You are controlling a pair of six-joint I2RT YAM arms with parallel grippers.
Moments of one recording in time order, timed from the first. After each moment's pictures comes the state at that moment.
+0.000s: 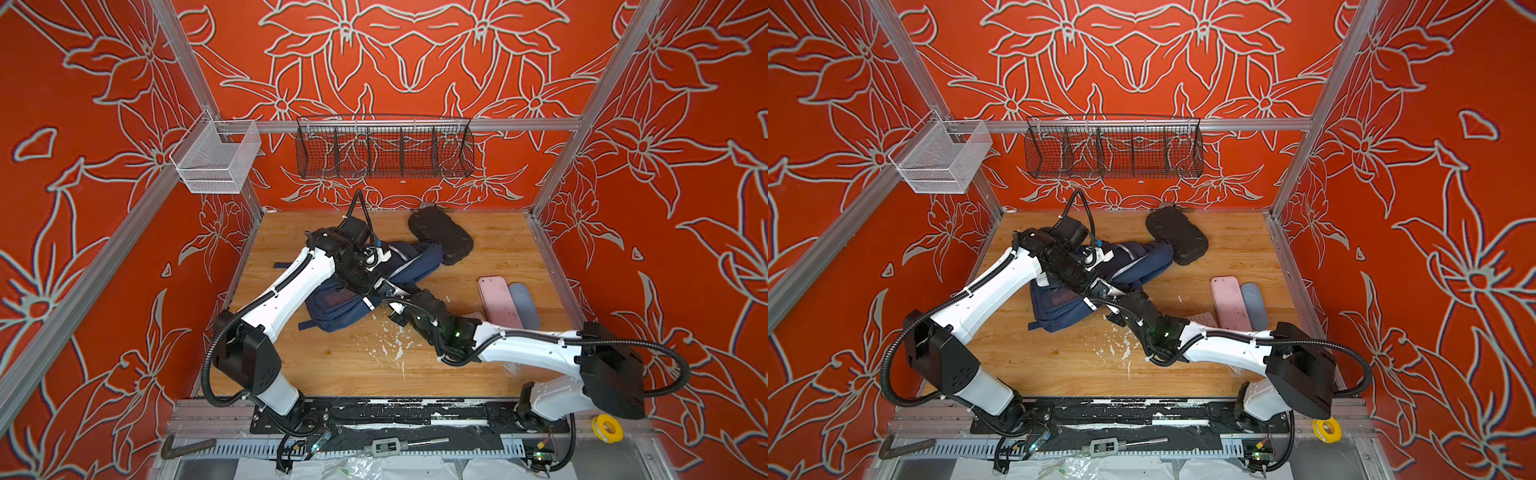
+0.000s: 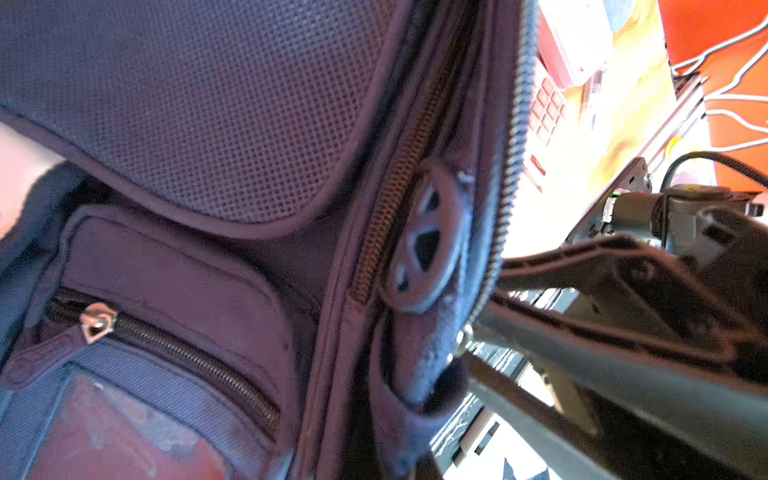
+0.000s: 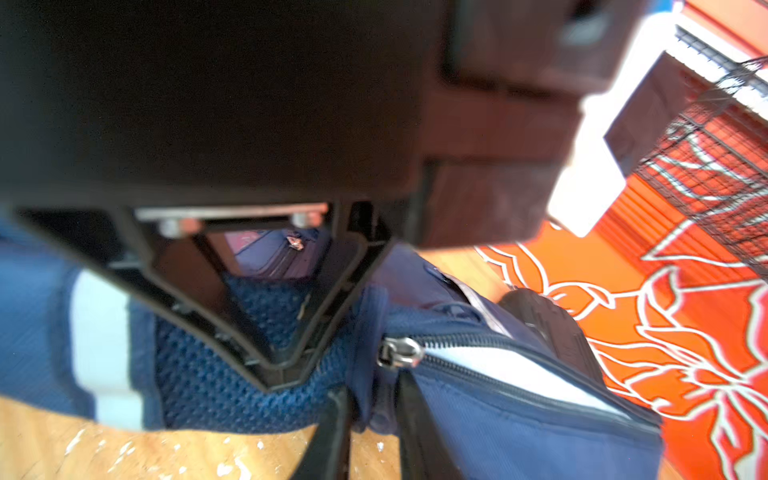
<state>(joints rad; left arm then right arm) -0.44 1.59 1.54 -1.21 0.44 0.03 1.08 1.45 0.83 0.31 0.50 -0.33</state>
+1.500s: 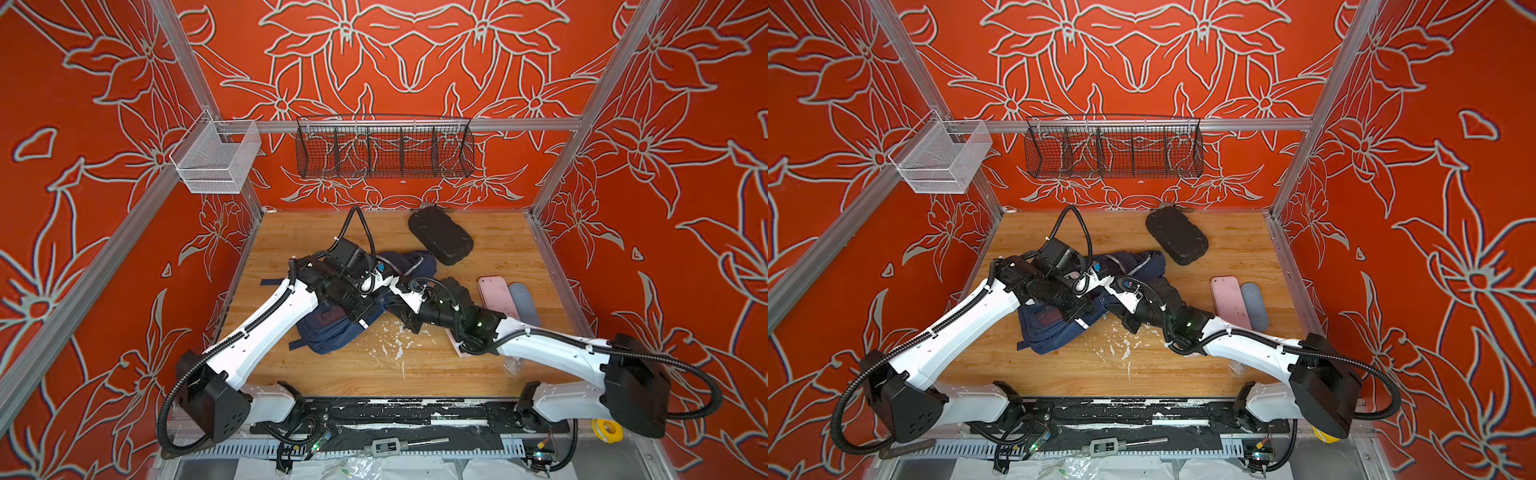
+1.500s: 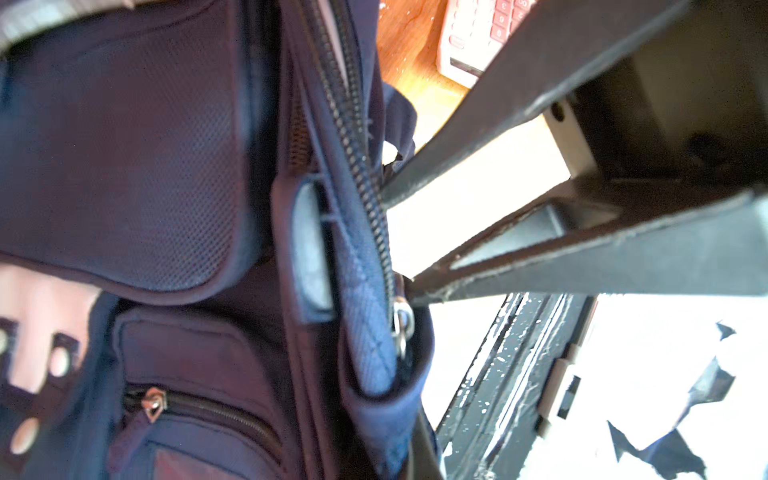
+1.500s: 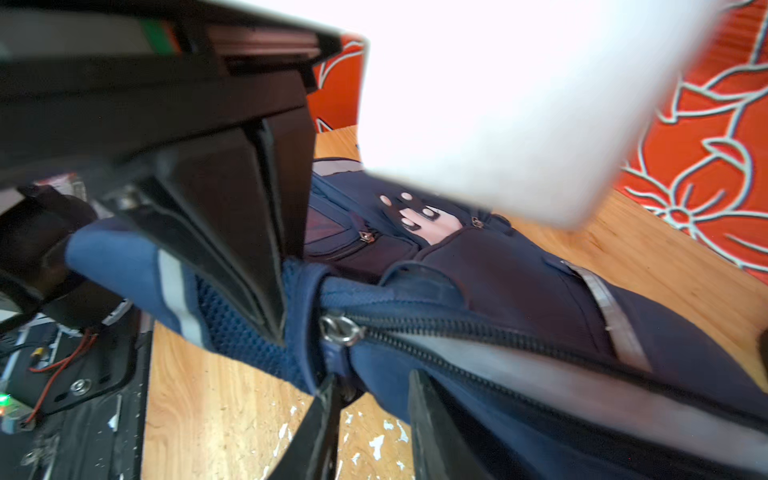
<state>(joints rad) -0.53 1.32 1.29 -1.13 0.37 0.31 0.91 1.30 0.75 0.21 -0.22 -0.06</state>
